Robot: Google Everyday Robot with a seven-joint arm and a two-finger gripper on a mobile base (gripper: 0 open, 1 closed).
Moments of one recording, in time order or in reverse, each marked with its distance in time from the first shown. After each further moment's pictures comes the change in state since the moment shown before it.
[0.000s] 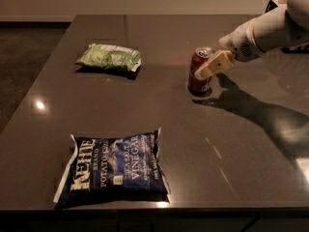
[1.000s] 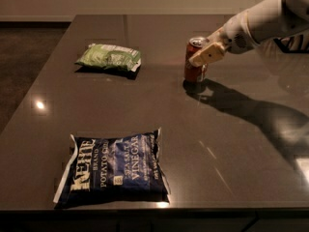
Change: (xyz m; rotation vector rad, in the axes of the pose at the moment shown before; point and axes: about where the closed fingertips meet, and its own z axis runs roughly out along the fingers) arm -0.029 0.014 0.001 -0.084 -0.040 -0.029
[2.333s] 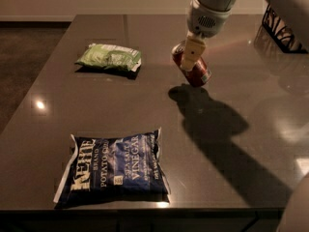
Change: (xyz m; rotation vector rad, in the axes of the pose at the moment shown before) arm -0.024 0.044 0.004 -0.060 0.563 -0.240
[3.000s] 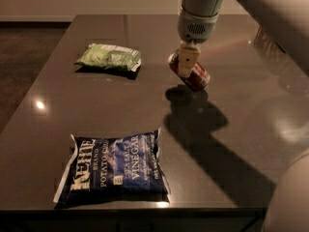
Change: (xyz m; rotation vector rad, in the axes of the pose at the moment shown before) arm -0.005 0.014 0.016 -0.040 0.118 -0.085
